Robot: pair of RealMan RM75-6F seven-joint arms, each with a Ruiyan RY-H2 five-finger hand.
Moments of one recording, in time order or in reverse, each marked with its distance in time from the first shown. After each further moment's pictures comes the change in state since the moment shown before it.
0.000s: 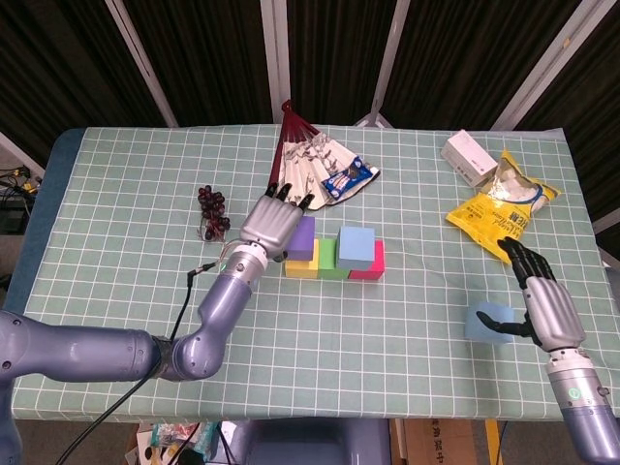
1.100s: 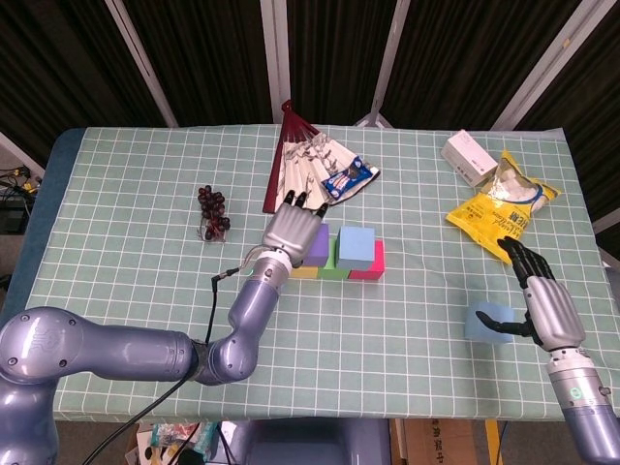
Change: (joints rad) left arm -0.094 -0.120 0.004 0.112 -0.084 0.034 0.056; right arm 0.000 0.010 0.002 -0.005 -0.003 -0.008 0.029
